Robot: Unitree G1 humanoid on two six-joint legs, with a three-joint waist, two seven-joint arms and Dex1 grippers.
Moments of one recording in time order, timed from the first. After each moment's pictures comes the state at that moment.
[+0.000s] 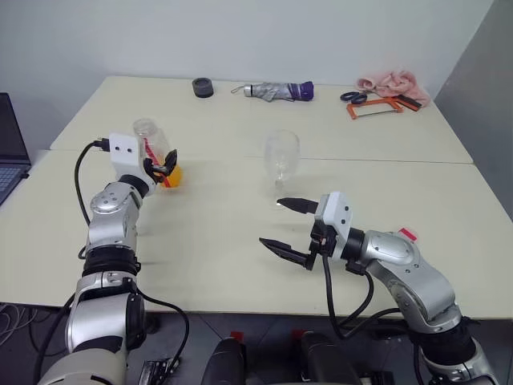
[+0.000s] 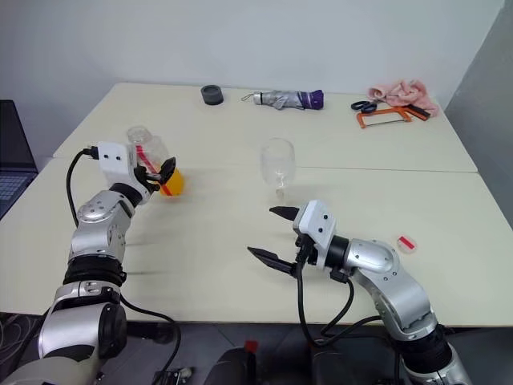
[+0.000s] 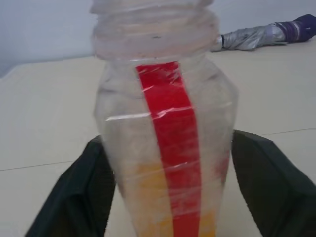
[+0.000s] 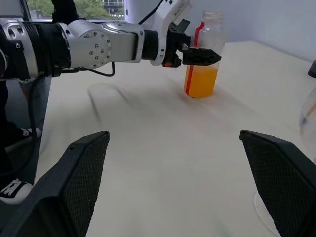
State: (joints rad) left arm -0.72 0.52 0.24 0.72 -0.17 0.01 -0.42; right arm -0.28 -0.39 0.25 -0.50 0.33 0.47 0.72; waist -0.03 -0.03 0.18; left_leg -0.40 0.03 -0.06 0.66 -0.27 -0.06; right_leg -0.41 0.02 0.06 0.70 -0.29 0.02
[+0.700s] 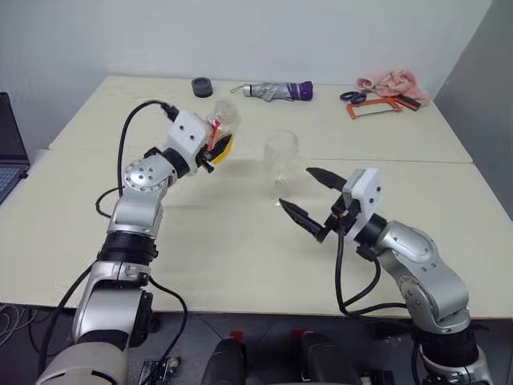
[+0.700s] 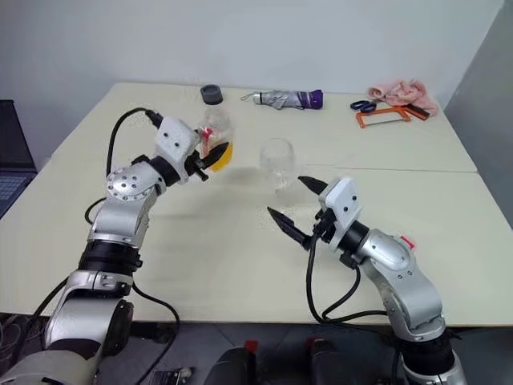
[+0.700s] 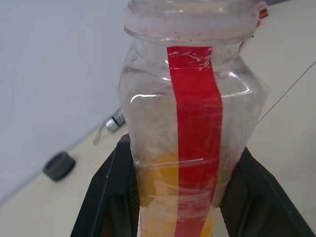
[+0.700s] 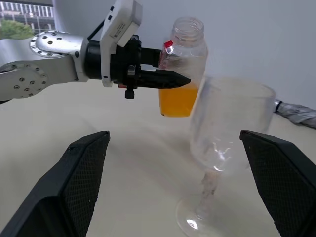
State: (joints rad) left arm -0.84 0.53 -0.05 0.49 0.02 -0.15 -0.60; right arm -0.27 -0.32 0.10 -0.55 0.34 0.47 0.51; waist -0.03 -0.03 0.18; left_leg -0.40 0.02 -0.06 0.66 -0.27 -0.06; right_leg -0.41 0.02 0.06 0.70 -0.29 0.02
